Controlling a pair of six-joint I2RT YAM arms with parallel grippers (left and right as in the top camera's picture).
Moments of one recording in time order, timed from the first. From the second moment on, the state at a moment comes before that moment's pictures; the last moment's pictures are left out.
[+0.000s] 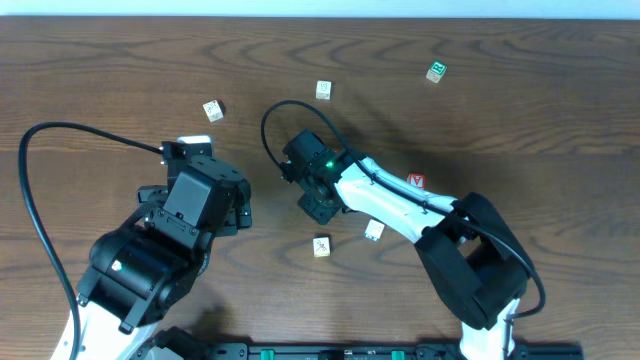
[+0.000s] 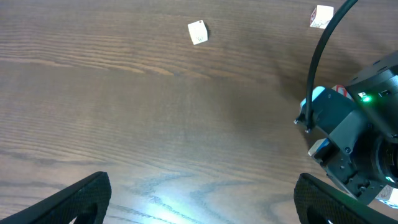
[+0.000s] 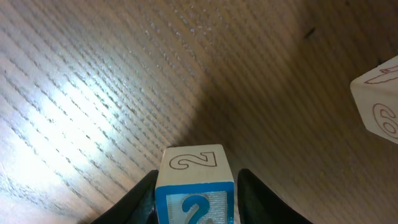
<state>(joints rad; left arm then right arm) -0.54 1.01 1.22 -1.18 -0.43 -0.49 0.74 2.00 1.33 -0.72 0.03 -0.09</state>
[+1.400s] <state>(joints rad) -0.54 1.01 1.22 -1.18 -0.45 -0.49 0.56 2.00 1.34 -0.71 0.11 0.29</state>
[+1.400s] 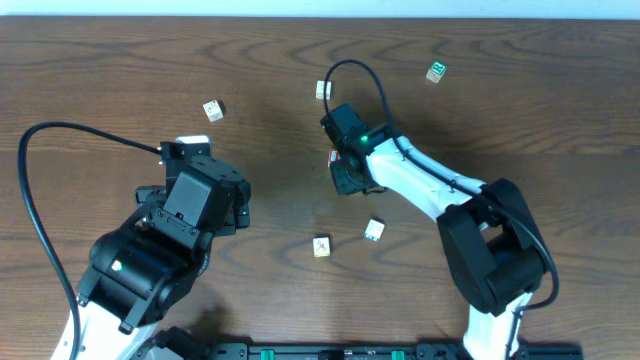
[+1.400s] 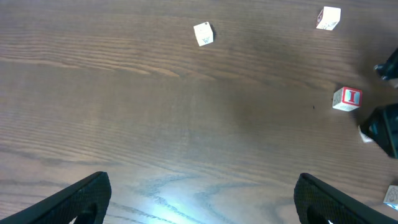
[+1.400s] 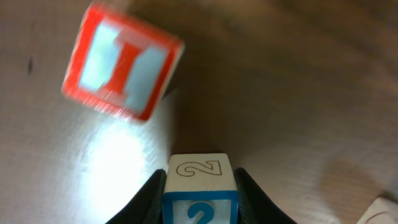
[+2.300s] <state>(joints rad) -0.54 1.01 1.22 -1.18 -0.46 -0.49 0.51 2.00 1.34 -0.56 0.15 0.39</state>
